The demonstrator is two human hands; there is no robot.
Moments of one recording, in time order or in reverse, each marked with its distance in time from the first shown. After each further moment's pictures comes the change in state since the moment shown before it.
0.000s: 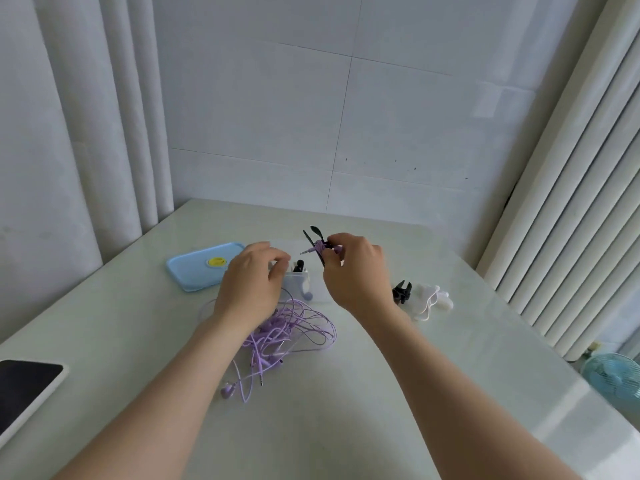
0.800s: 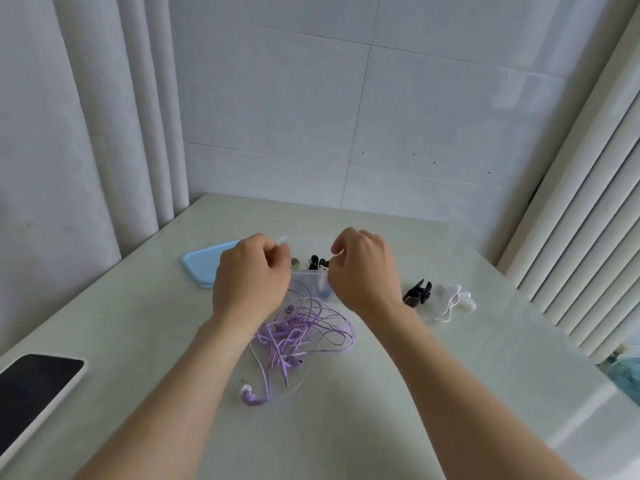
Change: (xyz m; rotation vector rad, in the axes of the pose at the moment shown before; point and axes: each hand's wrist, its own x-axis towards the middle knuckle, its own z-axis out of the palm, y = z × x) left_hand -0.005 0.011 -0.027 -0.014 0.190 -0.196; right_hand 0.002 -0.014 0.009 -0.239 -0.088 -0.053
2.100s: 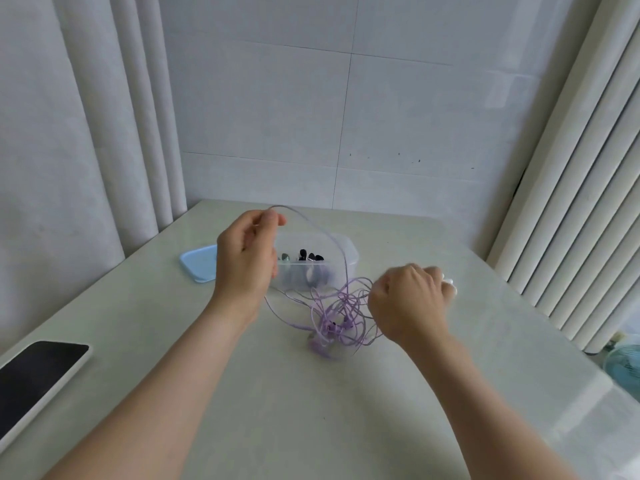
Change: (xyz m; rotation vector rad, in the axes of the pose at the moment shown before) left_hand -0.024 0.038 -0.012 -0.811 0.015 -0.079; right_hand -0.077 0.043 -0.050 -0.160 -0.059 0.292
